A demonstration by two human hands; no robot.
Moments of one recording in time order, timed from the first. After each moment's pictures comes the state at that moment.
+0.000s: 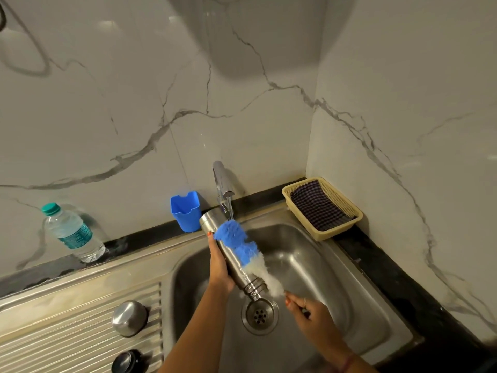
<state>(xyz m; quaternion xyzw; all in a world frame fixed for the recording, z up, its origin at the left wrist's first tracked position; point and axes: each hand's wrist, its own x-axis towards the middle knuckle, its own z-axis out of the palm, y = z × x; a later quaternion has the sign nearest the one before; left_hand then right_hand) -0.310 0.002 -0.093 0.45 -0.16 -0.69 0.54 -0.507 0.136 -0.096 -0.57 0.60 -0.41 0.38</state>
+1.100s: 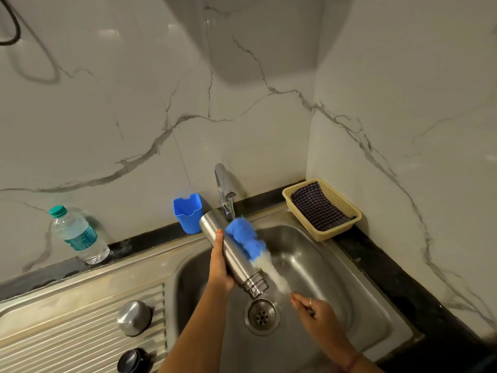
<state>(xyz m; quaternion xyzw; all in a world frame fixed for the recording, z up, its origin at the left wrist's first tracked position) -0.304 0.008 -0.087 0.42 -0.13 -0.72 0.54 -0.511 0.139 -0.103 -0.57 0.61 -0.40 0.37</state>
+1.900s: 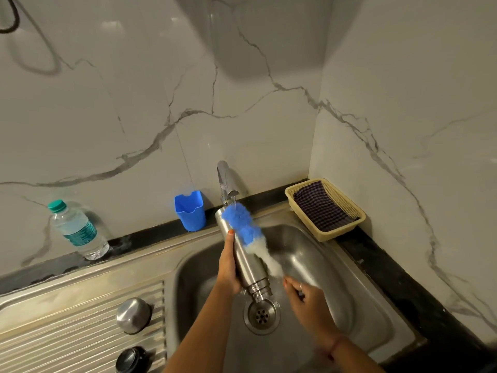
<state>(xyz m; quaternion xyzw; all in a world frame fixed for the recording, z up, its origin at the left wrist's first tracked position) -0.314 0.009 -0.093 0.44 -0.18 -0.73 0.50 -0.492 0.111 -0.093 -0.58 0.62 -0.43 0.32</state>
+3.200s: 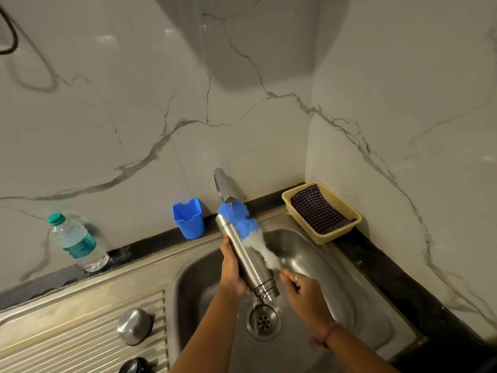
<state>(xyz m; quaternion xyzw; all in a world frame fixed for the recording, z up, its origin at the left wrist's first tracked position) -0.328 0.010 -0.070 0.46 -0.15 -0.71 0.52 -0.490 0.093 -0.082 -0.61 0.60 -0.44 0.27</state>
